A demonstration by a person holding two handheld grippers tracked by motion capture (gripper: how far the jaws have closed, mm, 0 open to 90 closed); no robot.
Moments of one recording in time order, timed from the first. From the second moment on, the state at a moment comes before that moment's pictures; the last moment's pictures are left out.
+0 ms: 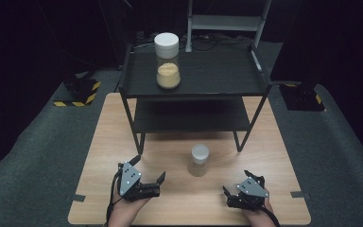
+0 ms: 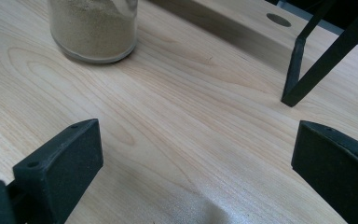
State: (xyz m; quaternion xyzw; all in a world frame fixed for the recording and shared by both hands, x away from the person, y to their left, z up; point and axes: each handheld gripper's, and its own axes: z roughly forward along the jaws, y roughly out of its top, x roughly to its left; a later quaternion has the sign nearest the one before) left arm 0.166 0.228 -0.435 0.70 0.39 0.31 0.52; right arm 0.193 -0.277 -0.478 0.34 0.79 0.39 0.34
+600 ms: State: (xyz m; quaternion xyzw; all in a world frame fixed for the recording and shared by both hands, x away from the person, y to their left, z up) left arm 0.178 0.219 -0.473 0.76 0.41 0.27 0.43; right arm 0.193 -0.276 -0.478 0.34 0.79 0.39 0.34
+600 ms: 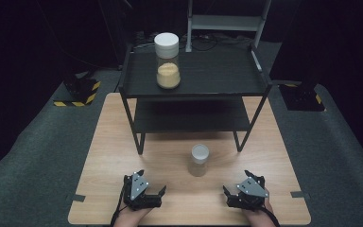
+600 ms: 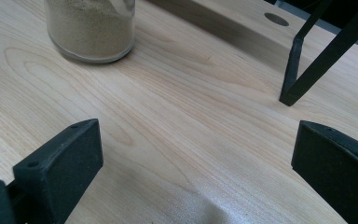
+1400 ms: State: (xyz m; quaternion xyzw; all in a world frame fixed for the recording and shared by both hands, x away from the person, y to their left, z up) left arm 0.179 0.202 -0.471 0.79 0.39 0.29 0.38; right arm 0.188 -0.284 -0.483 0.35 0.77 0.41 0.34
